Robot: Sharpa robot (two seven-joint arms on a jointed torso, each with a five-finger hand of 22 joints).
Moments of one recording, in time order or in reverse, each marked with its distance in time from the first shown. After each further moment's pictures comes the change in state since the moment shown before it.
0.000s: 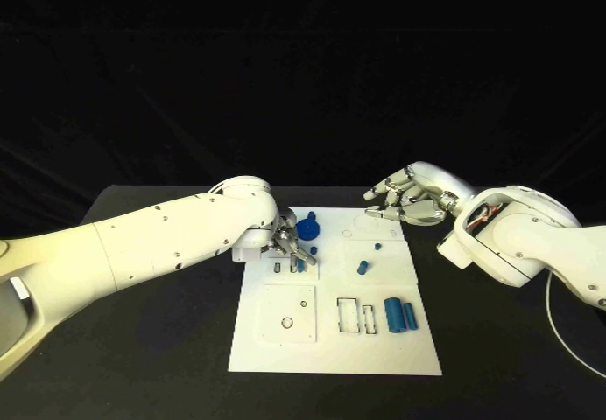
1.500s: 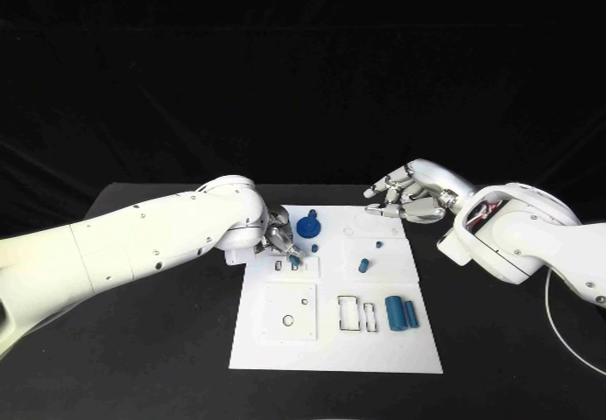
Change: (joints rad) left arm -0.003 -0.082 -0.001 0.079 0.093 -0.106 0.003; left_hand 0.077 -0.194 0.755 -0.054 0.064 -0.073 0.010 0.030 0.139 0.000 -0.004 -0.054 -0.031 0.000 -0.007 0.000 0.000 0.000 0.004 -0.004 0.008 0.000; right arm 0.000 0.009 0.000 -0.013 -0.010 0.003 0.007; right_hand 0.000 0.000 0.000 0.000 0.002 0.003 -0.004 0.004 0.000 -0.003 0.004 0.000 -0.003 0.000 0.000 -0.004 -0.003 0.000 0.000 0.000 -0.004 -0.004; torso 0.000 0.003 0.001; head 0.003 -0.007
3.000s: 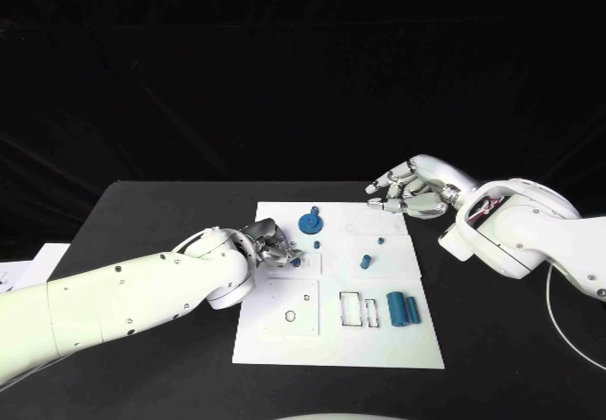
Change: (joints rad) left arm -0.185 -0.117 0.000 0.166 -0.184 -0.542 0.134; left_hand -0.029 -0.050 0.062 -0.026 0.003 0.020 -0.005 0.009 0.014 0.032 -0.007 0.015 0.012 0.000 0.000 0.000 0.000 -0.015 0.000 0.000 0.029 0.001; right arm -0.001 -0.017 -0.004 -0.002 0.027 0.000 0.010; right_hand -0.011 0.011 -0.003 0.008 0.004 0.002 0.002 0.000 0.000 0.002 0.002 0.000 -0.006 0.000 0.000 -0.004 0.000 0.000 0.000 0.000 -0.004 -0.003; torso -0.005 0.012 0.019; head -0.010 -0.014
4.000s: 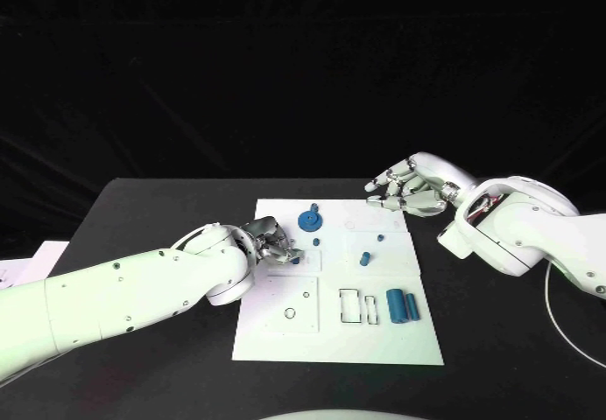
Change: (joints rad) left arm 0.002 -0.002 0.004 0.009 -0.013 0.033 -0.015; left_hand 0.005 -0.026 -0.003 -0.011 0.000 0.014 -0.006 -0.005 -0.005 0.003 -0.003 -0.003 -0.001 0.000 0.000 0.000 0.001 0.000 0.000 0.000 0.000 0.000; right arm -0.002 0.001 -0.002 -0.001 0.007 0.001 0.006; right_hand -0.005 0.005 0.000 0.005 0.000 0.000 0.000 0.000 0.000 0.001 0.001 0.000 -0.002 0.000 0.000 -0.004 -0.001 0.000 0.000 0.000 -0.004 -0.002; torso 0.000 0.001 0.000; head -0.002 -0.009
